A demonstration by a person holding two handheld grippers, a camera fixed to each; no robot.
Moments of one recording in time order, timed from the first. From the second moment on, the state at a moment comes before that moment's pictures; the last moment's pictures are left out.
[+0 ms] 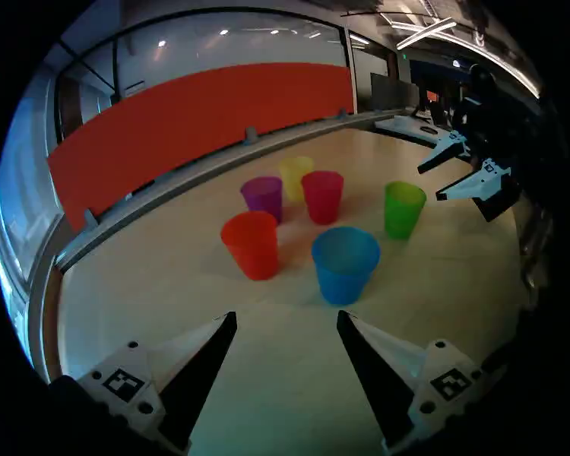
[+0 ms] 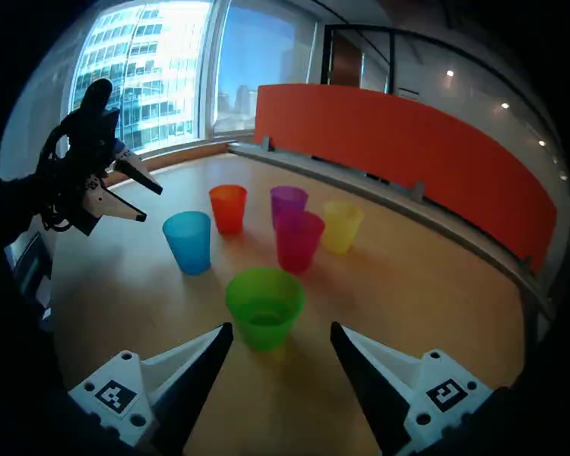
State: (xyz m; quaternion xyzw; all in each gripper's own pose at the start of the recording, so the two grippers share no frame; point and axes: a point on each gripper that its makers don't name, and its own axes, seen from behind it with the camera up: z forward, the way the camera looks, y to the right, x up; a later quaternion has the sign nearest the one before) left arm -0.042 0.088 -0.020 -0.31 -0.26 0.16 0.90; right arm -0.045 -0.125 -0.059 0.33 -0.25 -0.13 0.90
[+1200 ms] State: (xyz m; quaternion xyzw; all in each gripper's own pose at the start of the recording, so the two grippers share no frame) left arm 0.051 0.036 0.004 -0.12 -0.04 0.04 0.99; right arm 0.032 -0.054 -0.033 0.11 -0.09 -0.03 0.99
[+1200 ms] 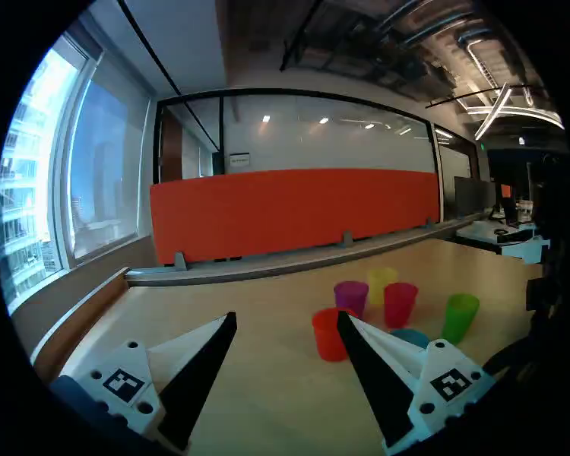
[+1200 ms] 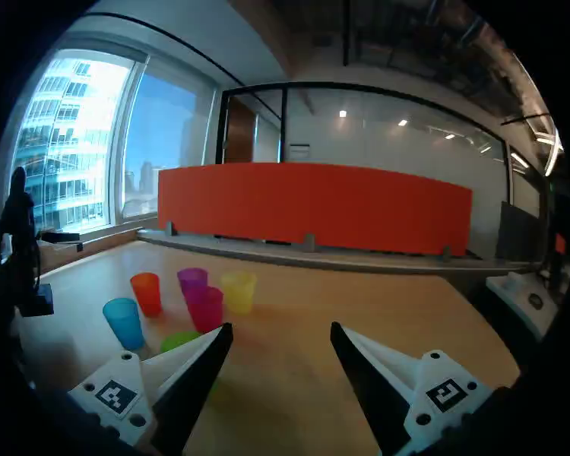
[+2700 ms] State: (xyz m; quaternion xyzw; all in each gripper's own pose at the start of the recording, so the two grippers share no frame) left arm 0.032 0.004 -0.007 0.02 0.03 0.03 1.00; right arm 0.056 -0.017 -0.033 0.00 -0.05 -0.01 1.00
